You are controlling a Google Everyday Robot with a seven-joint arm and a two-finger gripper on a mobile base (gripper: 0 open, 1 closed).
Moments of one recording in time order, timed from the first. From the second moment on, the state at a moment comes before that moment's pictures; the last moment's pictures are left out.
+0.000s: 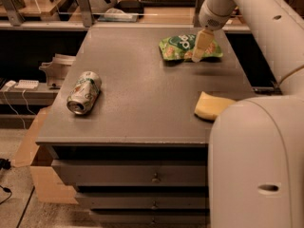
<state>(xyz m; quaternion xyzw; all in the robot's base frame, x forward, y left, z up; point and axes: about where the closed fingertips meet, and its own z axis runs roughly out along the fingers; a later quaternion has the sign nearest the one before) 0.791 -0.180 0.900 -0.60 0.76 -0.10 0.25</state>
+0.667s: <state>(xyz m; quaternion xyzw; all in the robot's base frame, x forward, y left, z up) 0.819 -0.159 0.870 -0.60 0.75 -0.10 0.24</state>
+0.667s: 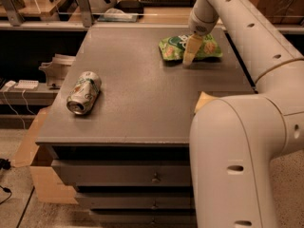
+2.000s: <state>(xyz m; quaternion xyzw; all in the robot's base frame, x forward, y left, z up) 0.819 -0.156 0.853 -0.60 0.76 -0.07 0.24</state>
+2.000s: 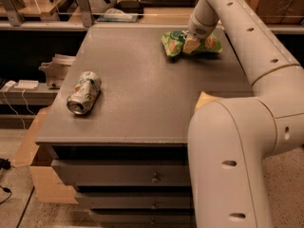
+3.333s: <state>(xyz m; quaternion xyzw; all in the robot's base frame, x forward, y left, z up) 0.737 -0.121 0.955 -0.69 0.68 -0.03 0.25</state>
